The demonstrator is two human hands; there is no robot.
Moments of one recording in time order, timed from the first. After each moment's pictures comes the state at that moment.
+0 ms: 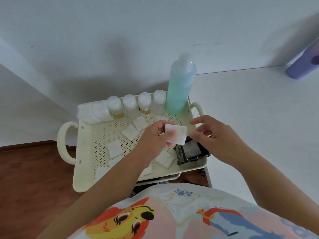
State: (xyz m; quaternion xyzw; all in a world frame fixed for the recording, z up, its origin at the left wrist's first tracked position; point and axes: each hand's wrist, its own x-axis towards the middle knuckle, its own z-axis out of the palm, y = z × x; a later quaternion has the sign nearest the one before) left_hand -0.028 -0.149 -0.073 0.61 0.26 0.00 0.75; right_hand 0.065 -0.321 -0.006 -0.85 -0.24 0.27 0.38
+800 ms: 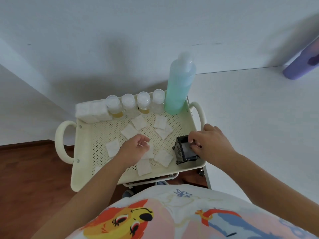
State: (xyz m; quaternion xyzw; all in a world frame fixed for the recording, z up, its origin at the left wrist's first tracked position) left_hand -0.068 -0.096 -0.144 0.80 0.32 -0.10 0.50; right_hand 0.076 -0.327 -0.068 -0.88 -0.45 0.11 0.08
